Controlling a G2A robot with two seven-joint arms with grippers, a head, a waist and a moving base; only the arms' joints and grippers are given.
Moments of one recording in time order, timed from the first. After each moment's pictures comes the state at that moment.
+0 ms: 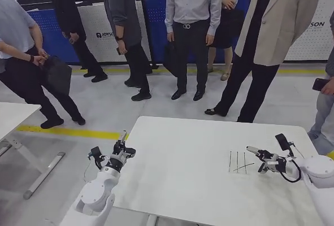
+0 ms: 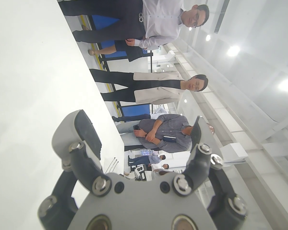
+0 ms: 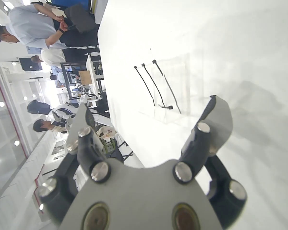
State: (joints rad) left arm 1.73 -1.15 -1.60 -1.80 -0.42 0.00 0.00; right arm -0.93 -1.11 1.22 -1.04 -0.05 0.17 1.02
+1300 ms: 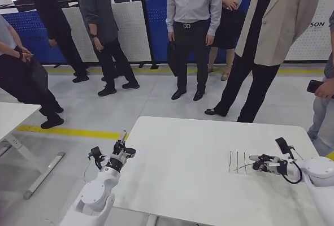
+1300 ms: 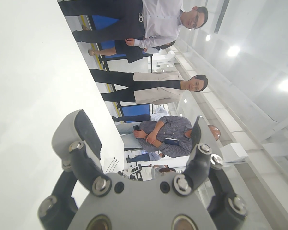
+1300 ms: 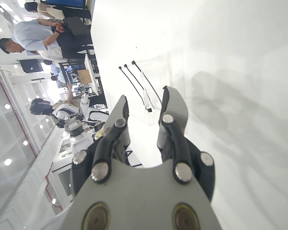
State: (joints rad) left arm 1.73 -1.15 -1.60 -1.80 -0.42 0.00 0.00; right arm -0.87 -1.11 1.18 -0.90 -0.02 0.13 1.05
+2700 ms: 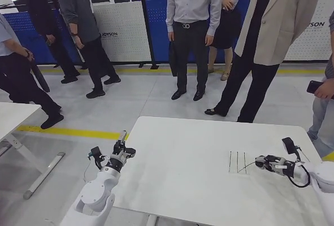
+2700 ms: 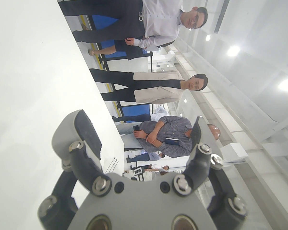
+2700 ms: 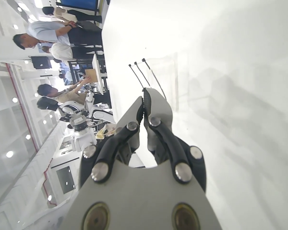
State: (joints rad) left arm 1.73 -1.15 -1.60 -1.80 -0.42 0.00 0.00; right arm -0.96 -1.07 1.28 -1.01 0.06 0.05 1.05
